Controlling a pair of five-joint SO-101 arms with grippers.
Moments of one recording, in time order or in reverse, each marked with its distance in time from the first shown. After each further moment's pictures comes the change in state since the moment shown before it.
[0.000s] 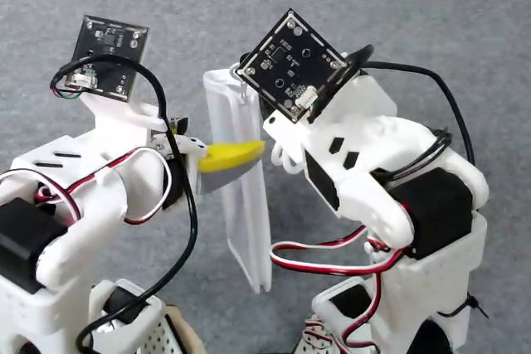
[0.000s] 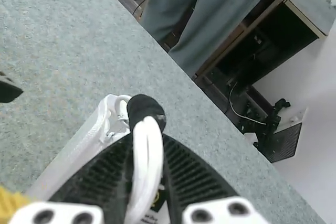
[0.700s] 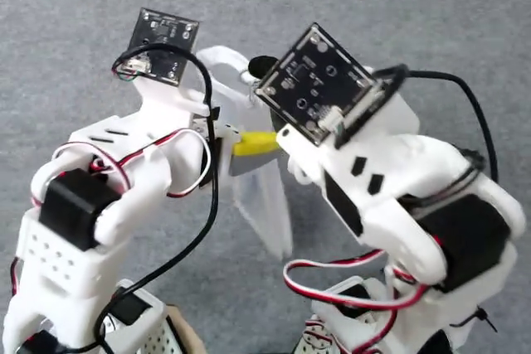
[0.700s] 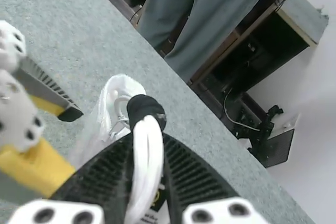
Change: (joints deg) left arm 3.3 0.0 15.6 -15.1 -0.2; right arm 0.0 0.0 -10.0 6.9 0.0
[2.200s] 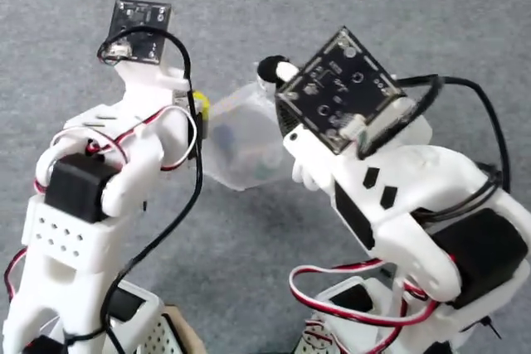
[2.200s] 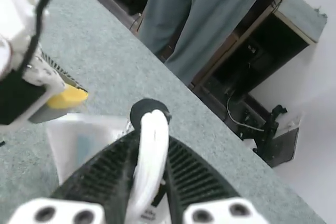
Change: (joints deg) left arm -9.0 -0.2 6.5 -6.4 0.0; right arm 0.2 -0.2 -2.4 1.6 -2.6
